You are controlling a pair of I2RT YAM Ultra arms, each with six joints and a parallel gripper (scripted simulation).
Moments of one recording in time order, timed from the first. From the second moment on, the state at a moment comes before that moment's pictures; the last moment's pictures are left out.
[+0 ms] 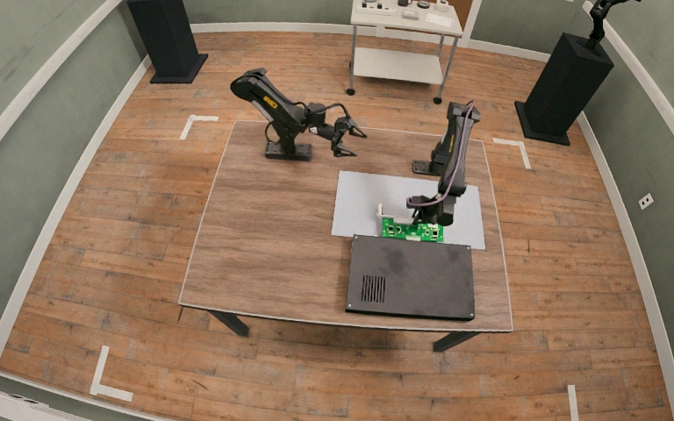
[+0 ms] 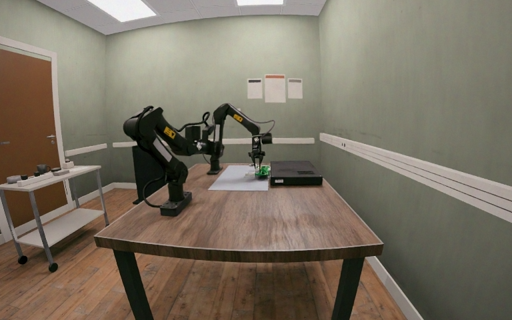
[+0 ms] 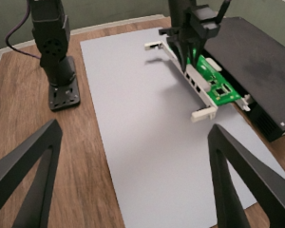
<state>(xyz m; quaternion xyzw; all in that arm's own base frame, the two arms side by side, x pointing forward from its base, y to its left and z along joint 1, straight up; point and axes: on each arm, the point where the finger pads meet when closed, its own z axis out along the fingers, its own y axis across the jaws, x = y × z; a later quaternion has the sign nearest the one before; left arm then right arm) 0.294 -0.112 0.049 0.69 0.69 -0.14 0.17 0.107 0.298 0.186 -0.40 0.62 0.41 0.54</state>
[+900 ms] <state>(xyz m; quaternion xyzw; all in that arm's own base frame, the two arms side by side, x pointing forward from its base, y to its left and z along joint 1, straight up) 0.309 -0.114 0.048 0.69 0.69 -0.14 0.17 0.107 0.298 0.186 -0.40 0.62 0.41 0.54</state>
